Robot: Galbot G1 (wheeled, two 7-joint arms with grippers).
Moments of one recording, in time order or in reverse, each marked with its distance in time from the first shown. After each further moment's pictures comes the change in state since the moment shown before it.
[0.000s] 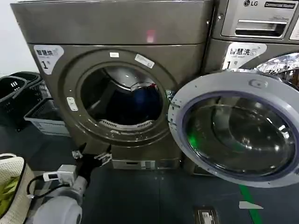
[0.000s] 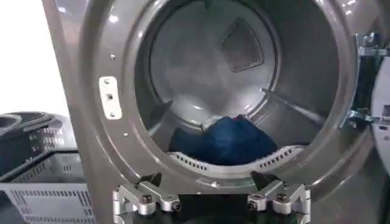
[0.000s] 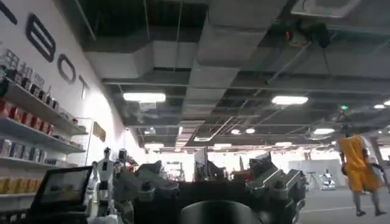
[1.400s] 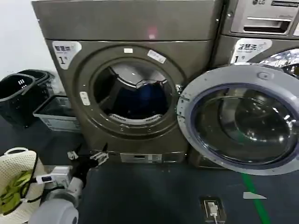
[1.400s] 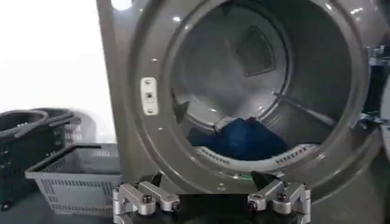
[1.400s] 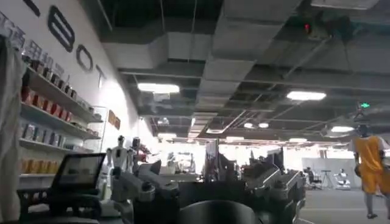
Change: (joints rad) left arm 0.021 0.000 -0.020 -0.034 -0.043 0.000 -0.033; right arm -0.003 -0.009 0.004 0.019 -0.028 -0.070 -0.070
